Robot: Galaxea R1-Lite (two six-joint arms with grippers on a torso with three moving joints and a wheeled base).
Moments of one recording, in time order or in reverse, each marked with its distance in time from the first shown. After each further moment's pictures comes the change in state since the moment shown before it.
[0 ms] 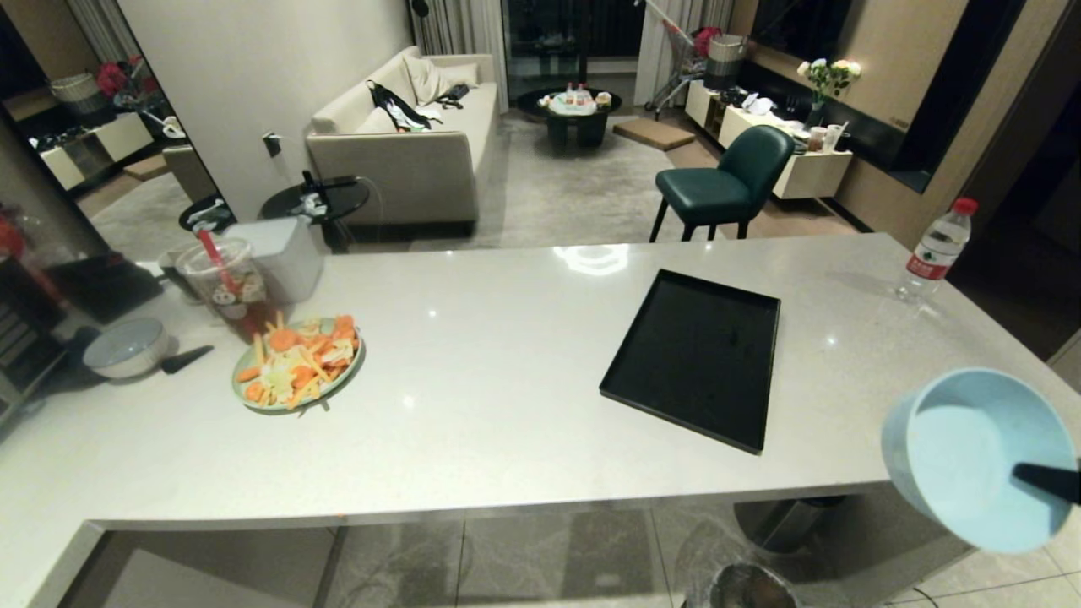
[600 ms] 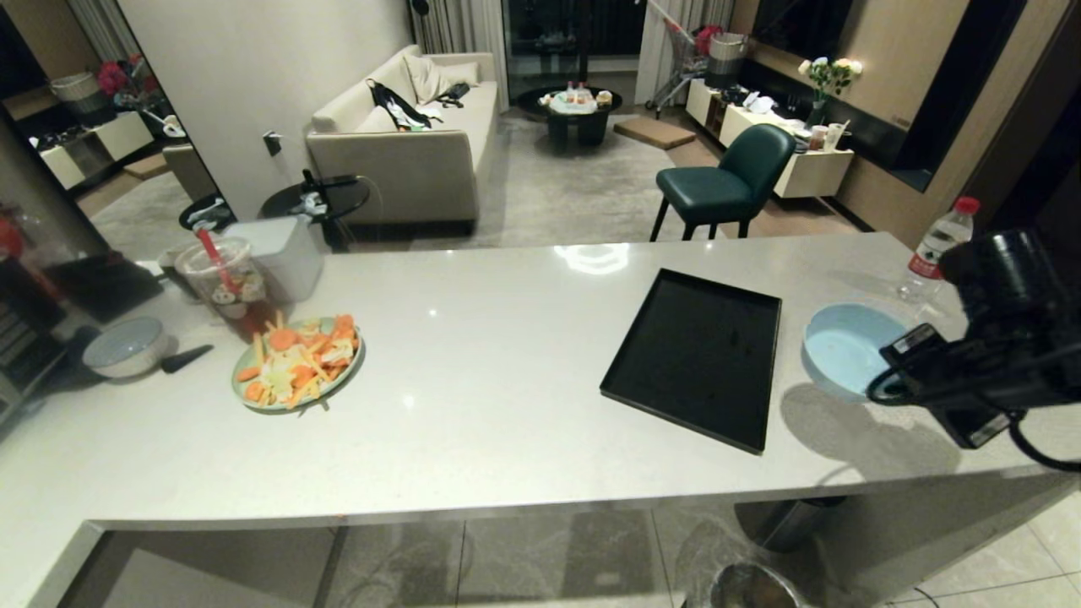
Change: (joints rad) left arm 0.000 0.000 0.000 0.000 0.000 0.000; right arm 0.091 0.680 -0.397 0.003 -0.316 0.706
